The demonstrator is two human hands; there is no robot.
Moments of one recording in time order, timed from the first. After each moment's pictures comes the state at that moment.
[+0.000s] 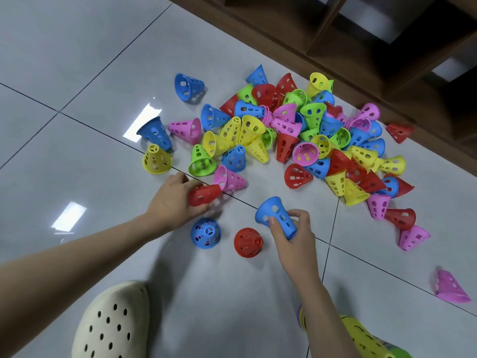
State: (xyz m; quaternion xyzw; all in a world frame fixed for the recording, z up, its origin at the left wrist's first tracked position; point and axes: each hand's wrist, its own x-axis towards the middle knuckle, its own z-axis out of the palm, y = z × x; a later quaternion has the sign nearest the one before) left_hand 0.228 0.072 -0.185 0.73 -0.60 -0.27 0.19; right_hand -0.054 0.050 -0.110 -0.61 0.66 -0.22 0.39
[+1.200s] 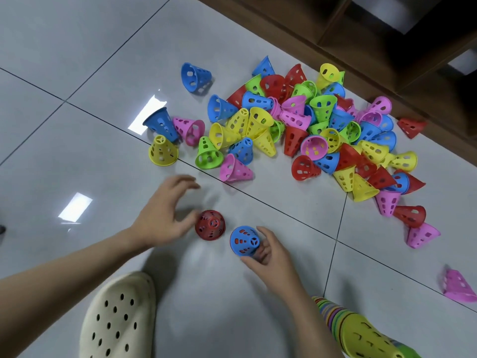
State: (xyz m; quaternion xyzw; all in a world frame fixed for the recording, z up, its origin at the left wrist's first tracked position) left_hand 0.239 0.123 -0.184 0.65 -0.62 -0.27 0.35; right_hand -0.063 0.096 -0.176 -0.62 0.58 -0.09 0.51
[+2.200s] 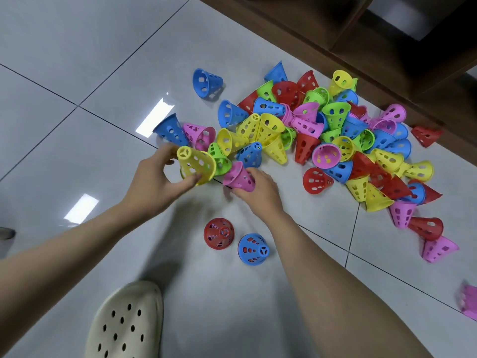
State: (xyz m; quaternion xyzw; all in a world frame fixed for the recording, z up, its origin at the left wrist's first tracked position) left_hand 0.279 0.090 -0.135 0.72 -0.49 -0.26 0.42; right_hand 0.055 -0.043 -0.198 -0.77 0.54 -0.06 0.34
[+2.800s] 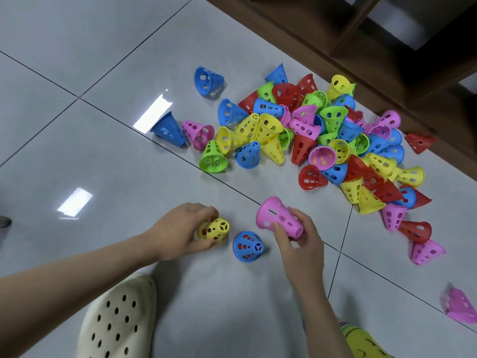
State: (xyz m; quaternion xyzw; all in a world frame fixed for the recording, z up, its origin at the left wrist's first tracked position) left_hand 0.224 0.129 -0.188 0.59 -0.72 -0.30 0.20; right_hand -0.034 0.063 -0.111 -0.61 0.62 -0.29 0.40
